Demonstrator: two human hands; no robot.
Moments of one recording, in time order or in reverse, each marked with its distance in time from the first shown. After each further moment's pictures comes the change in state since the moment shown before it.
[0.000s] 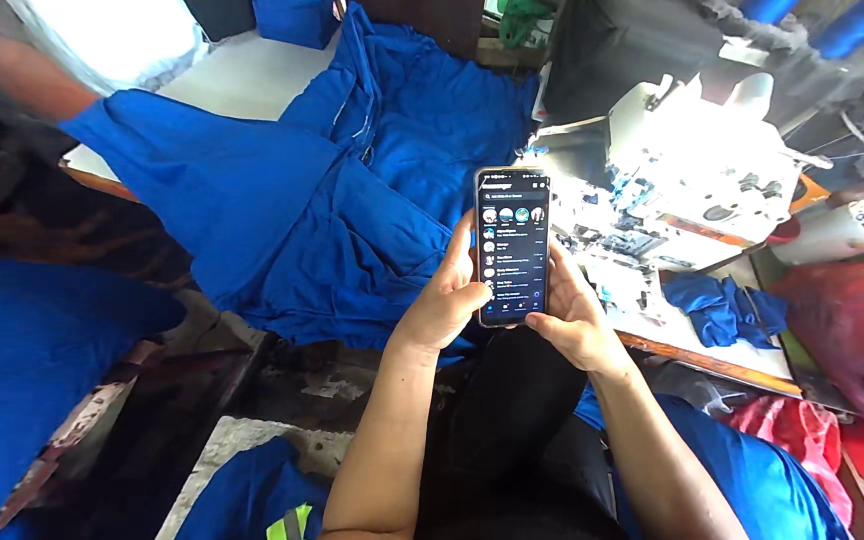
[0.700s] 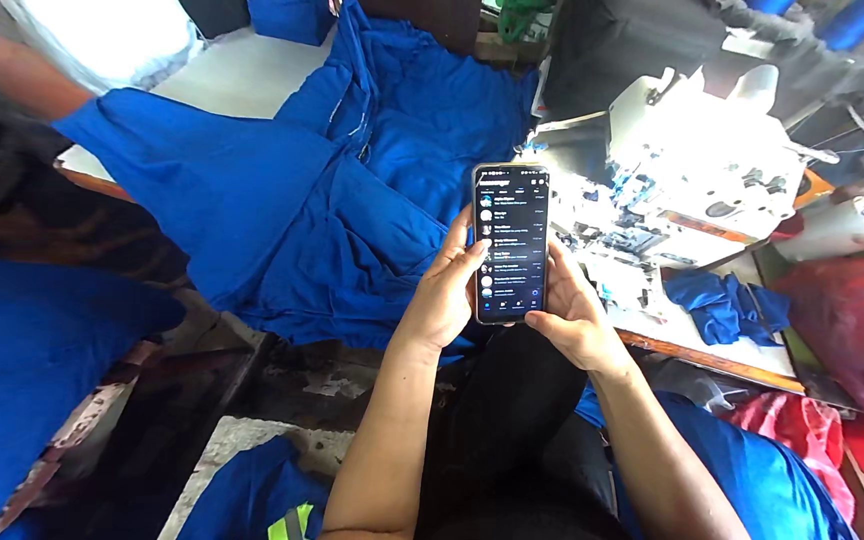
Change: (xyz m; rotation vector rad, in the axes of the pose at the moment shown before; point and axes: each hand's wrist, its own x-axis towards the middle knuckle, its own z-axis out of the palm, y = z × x) left_hand 0.004 -0.002 0.004 -0.110 0.111 -0.011; right_hand 0.000 0.001 0.000 0.008 -0.012 0.000
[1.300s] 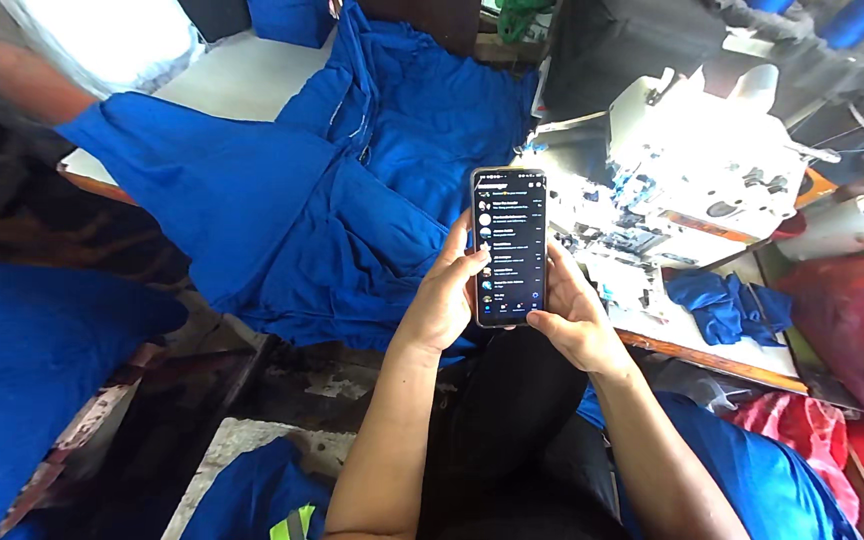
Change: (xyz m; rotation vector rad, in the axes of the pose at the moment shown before) left_hand -0.001 0.001 0.001 0.009 0.035 -0.047; right_hand -0.001 0.002 0.000 -0.008 0.011 -0.013
